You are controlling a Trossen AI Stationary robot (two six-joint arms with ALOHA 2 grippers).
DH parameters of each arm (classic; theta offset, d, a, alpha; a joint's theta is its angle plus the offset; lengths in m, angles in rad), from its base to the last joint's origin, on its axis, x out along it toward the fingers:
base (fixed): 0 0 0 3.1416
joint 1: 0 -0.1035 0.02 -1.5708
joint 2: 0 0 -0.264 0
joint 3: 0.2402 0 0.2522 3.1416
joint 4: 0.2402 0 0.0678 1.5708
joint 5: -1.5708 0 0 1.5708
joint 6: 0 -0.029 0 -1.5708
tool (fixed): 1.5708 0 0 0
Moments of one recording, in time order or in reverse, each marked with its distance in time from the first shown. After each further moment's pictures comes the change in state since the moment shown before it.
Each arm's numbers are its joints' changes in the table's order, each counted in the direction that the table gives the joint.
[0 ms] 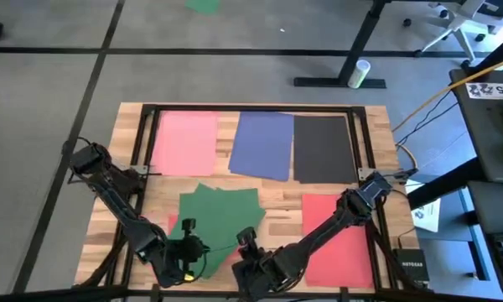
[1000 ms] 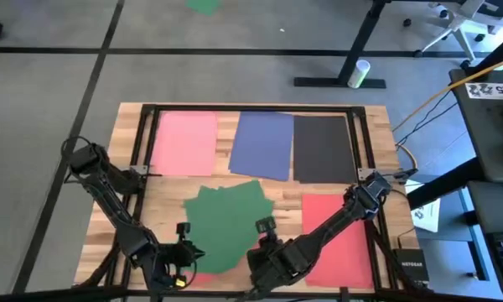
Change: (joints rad) left arm 0.072 0.005 0.000 0.013 0.041 0.031; right arm 0.001 0.079 0.037 0.395 0.180 -0.264
